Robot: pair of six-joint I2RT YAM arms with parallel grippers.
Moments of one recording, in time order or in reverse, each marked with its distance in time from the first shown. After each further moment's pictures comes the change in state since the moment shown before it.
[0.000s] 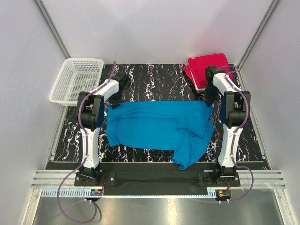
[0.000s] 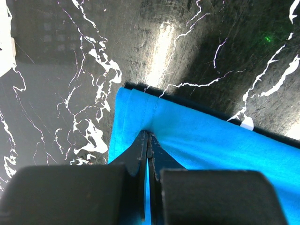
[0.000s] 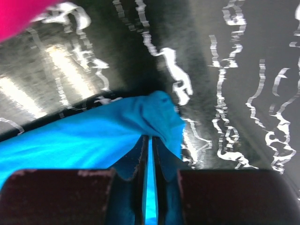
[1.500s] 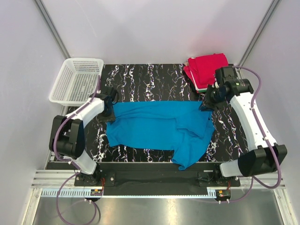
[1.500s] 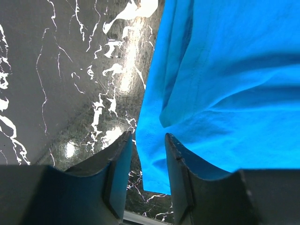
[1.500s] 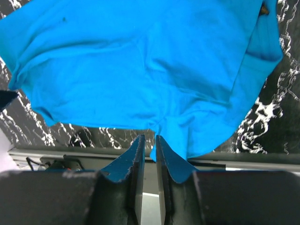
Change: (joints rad) left arm 0.017 -0.562 -0.600 0.086 0.158 -0.007; right arm 0.130 -0.801 -0.299 -0.181 -0.377 0.138
